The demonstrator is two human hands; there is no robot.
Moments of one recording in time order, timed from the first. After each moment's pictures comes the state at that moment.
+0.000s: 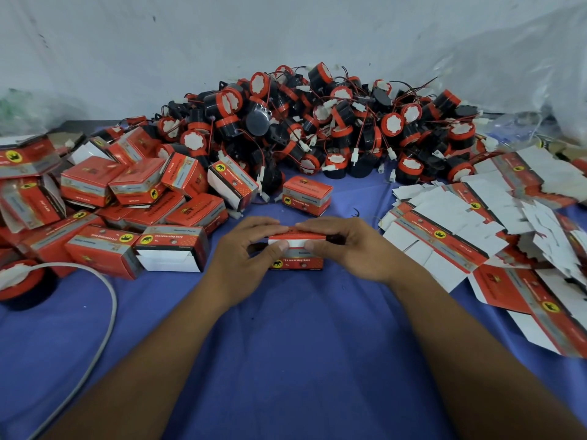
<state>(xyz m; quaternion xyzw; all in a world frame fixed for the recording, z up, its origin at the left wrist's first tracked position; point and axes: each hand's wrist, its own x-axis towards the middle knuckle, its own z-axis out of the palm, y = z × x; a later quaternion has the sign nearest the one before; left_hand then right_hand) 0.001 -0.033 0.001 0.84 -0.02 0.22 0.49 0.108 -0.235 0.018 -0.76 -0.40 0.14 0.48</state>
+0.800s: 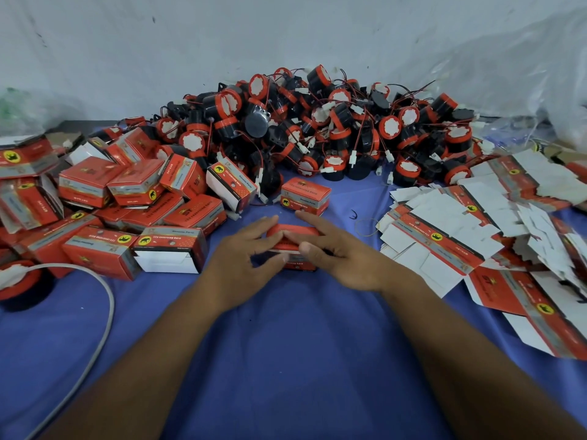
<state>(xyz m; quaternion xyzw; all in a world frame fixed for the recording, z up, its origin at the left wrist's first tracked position) 0.000 -0.029 0.001 0.92 -0.04 0.20 0.34 0.101 -0.228 0.014 -0.81 -0.44 0.15 0.36</state>
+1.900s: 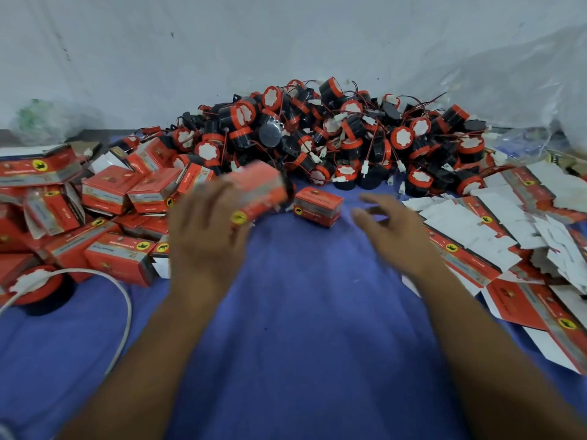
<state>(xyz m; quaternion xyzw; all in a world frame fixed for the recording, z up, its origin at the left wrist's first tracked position) -0.012 0.004 0.031 0.85 0.02 0.53 0.03 0.117 -0.249 0.042 -0.86 -0.24 -0.07 0.44</state>
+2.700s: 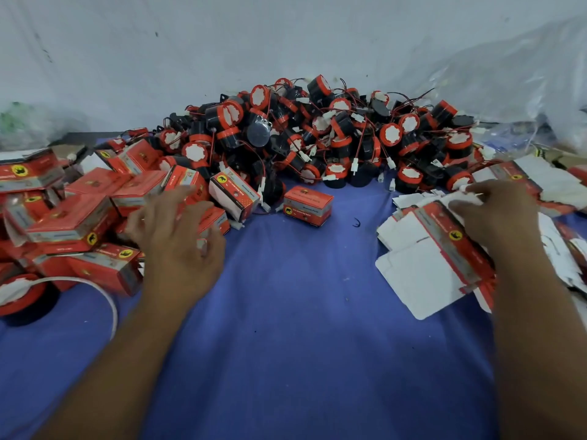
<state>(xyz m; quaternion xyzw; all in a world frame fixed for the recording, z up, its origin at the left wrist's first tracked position) -0.014 0.021 0.023 0.85 0.06 0.52 0.05 0.156 -0.347 0.078 -0.93 0.07 -0.17 0.31</state>
